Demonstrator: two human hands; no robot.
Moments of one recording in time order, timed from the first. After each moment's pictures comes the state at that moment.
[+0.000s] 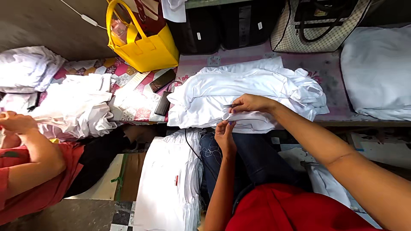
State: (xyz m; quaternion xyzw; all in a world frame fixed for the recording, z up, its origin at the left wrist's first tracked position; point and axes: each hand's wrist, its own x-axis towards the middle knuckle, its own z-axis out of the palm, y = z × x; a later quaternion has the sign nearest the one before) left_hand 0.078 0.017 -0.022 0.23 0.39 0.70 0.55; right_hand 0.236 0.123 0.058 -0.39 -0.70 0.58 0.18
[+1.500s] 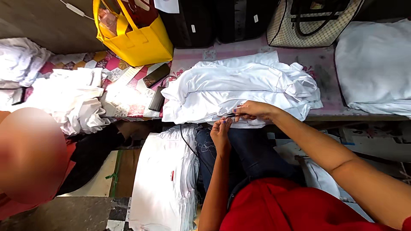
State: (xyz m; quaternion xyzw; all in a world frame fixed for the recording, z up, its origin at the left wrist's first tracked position) left_hand 0.072 0.006 -0.011 0.25 0.46 0.63 0.57; right_hand 0.247 0.076 0.042 -0.50 -0.52 0.68 0.15
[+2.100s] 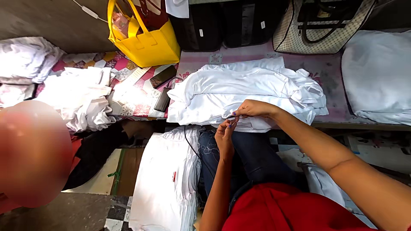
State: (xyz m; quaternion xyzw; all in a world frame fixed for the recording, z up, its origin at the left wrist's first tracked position) left_hand 0.068 0.004 -0.015 0.29 0.41 0.64 0.58; right_hand 0.232 0.102 0.059 -0.46 -0.69 0.54 0.11
